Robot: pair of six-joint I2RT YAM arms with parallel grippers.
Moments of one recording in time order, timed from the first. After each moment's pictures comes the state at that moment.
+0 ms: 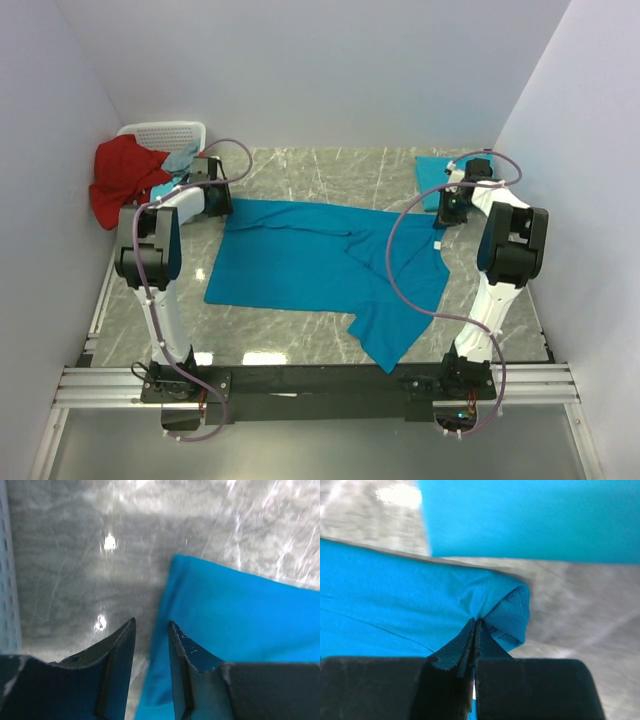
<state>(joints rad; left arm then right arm) -0.05 2.03 1.38 -0.25 -0.02 -0.25 -0.19 2.07 1.48 -0.57 -0.31 -0.11</state>
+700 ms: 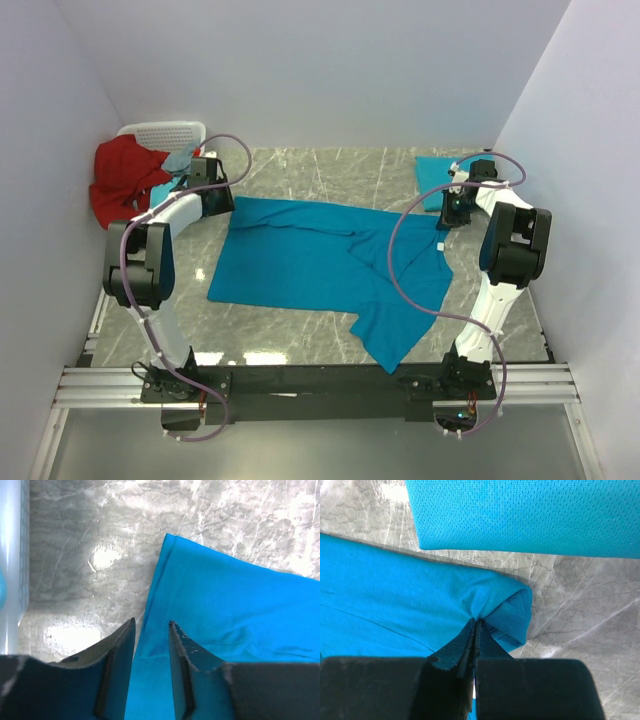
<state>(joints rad) -0.09 1.86 1.28 -0.22 -0.05 -0.32 -0.22 2.07 1.48 -0.59 -0.33 -0.14</state>
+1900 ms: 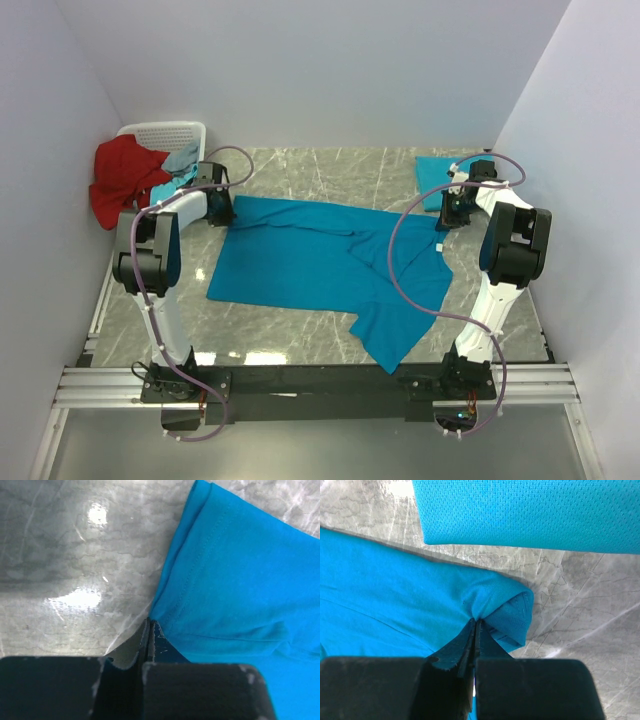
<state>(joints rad) -0.09 1.98 1.33 -0.35 -0.03 -0.35 -0.22 2.07 1.48 -0.61 -0.35 -0.15</state>
